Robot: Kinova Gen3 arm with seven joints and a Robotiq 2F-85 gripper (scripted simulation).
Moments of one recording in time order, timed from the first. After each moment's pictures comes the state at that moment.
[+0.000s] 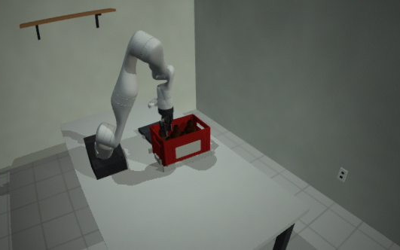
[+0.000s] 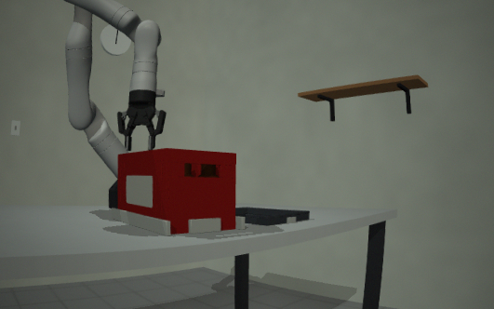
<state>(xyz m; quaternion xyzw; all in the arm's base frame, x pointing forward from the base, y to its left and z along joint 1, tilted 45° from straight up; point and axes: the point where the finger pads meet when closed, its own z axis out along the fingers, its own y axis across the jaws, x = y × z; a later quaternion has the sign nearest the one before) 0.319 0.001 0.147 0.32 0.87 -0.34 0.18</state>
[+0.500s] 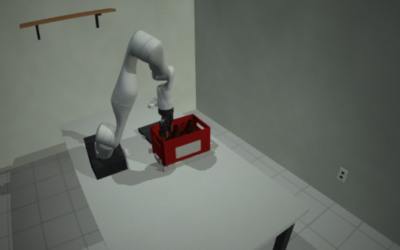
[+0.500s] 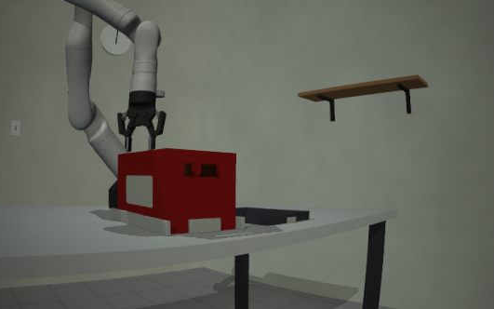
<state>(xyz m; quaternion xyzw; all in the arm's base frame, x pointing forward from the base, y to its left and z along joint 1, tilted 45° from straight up) 0.320 0.000 0.145 0.32 0.87 -0.34 0.18</state>
